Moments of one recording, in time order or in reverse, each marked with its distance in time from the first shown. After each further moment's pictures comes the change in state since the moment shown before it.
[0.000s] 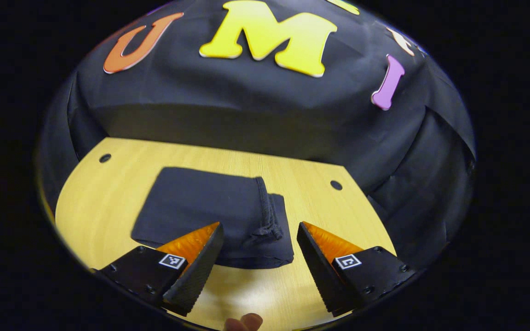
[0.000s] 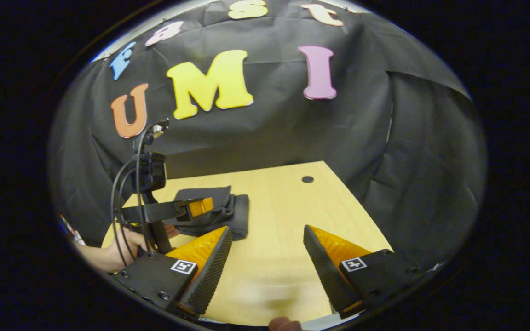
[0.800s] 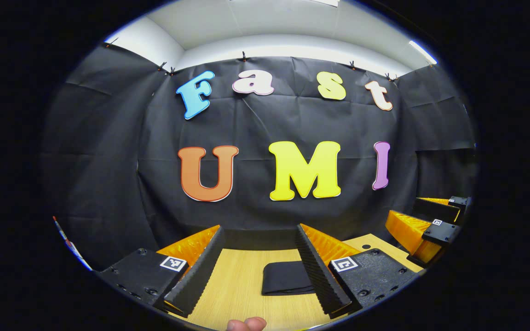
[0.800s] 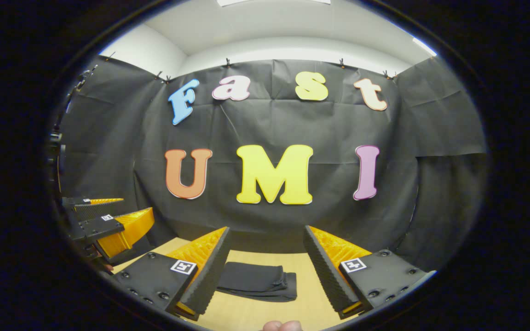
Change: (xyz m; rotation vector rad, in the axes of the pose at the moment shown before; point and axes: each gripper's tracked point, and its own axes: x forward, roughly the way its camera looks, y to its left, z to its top) left arm -0.310 0.100 0.150 0.207 -0.617 0.238; right arm -0.107 0.169 0.099 -0.095 -0.548 0.149
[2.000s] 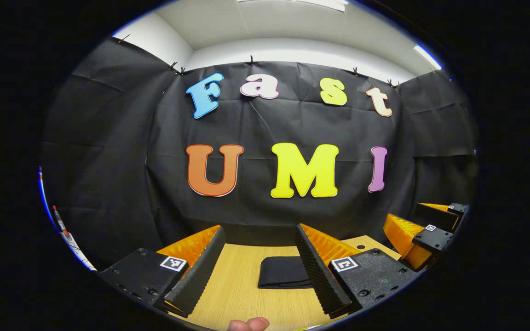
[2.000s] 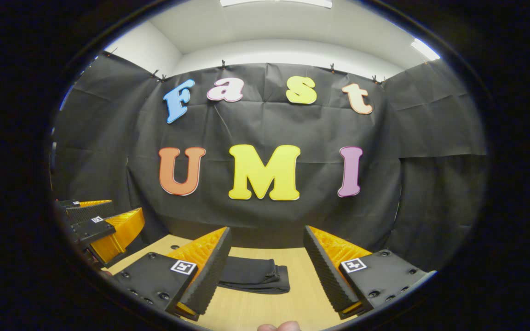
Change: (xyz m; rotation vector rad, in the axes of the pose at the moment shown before) left arm -0.042 0.005 -0.010 -0.039 -0.002 0.001; right arm -0.038 -0.009 -0.018 -0.034 -0.003 -0.093
